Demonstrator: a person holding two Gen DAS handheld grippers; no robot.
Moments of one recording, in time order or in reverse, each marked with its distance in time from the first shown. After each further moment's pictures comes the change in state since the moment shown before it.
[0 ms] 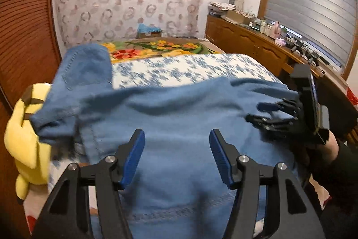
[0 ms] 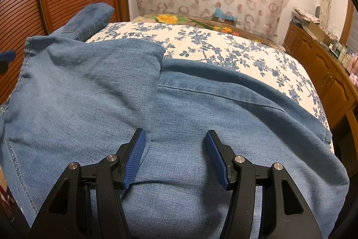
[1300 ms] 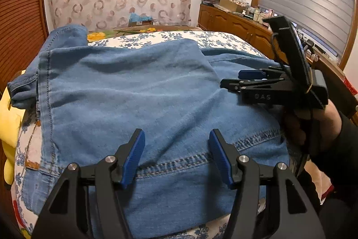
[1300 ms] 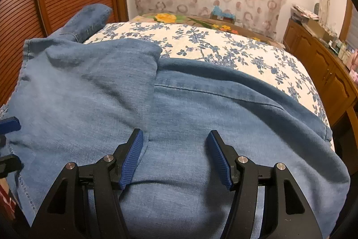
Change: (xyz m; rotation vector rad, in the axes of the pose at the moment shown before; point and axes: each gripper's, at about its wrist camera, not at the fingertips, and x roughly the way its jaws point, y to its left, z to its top) left arm 0.020 -0.060 -0.047 0.013 0.054 -0.016; right arm -0.005 -0.001 -0.002 0.016 0.005 0.006
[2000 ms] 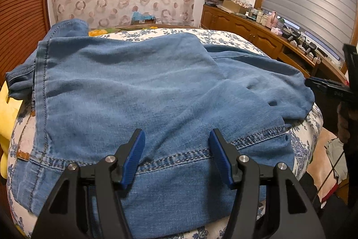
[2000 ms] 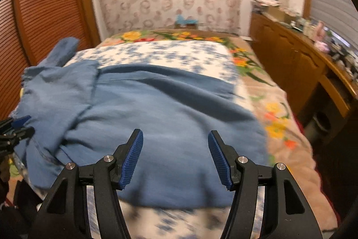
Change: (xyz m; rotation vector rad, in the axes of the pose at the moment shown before) left arm 0.011 0.000 -0.006 -0.033 -0.006 0.006; right arm -0.130 -0.116 -0.079 0.210 -0.074 -0.145
